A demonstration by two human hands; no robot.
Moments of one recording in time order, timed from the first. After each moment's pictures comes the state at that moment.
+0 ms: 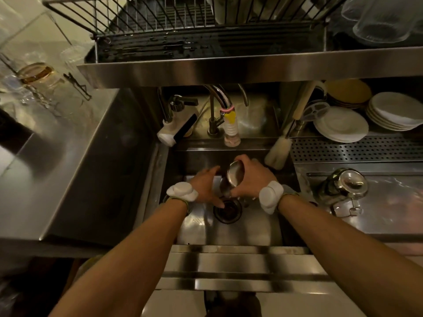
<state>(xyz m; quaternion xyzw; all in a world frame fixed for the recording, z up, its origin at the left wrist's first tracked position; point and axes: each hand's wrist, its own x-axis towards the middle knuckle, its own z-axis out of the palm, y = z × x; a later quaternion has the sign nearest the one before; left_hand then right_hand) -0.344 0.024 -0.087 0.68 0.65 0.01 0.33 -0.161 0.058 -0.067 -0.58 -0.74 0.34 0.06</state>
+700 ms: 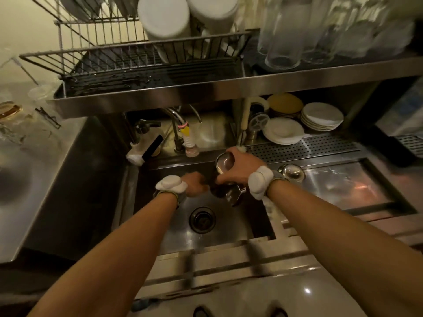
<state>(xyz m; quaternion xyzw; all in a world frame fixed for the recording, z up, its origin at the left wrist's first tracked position) -0.275 0.031 -0.015 0.71 0.63 -0.10 0.29 -0.094 0.040 0.019 -0.60 -0.74 0.28 0.09</state>
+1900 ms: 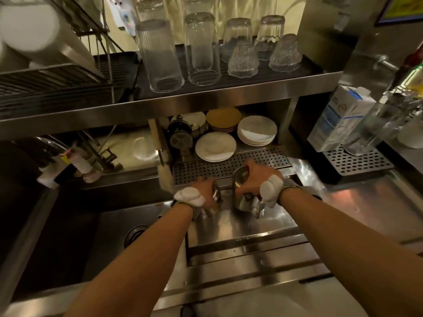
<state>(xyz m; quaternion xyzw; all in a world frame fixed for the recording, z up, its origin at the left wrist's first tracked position) 0.018 0.090 -0.039 0.73 0.63 -0.07 0.25 0.219 0.103 -0.001 -0.64 -0.73 0.23 0.01</state>
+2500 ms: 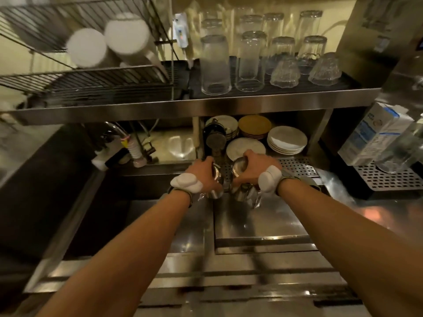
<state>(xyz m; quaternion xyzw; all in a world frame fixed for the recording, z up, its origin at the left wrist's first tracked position) -0.067 0.059 0.016 0.69 0.70 0.09 0.19 0.131 0.090 0.042 -0.57 -0.80 0.17 0.05</state>
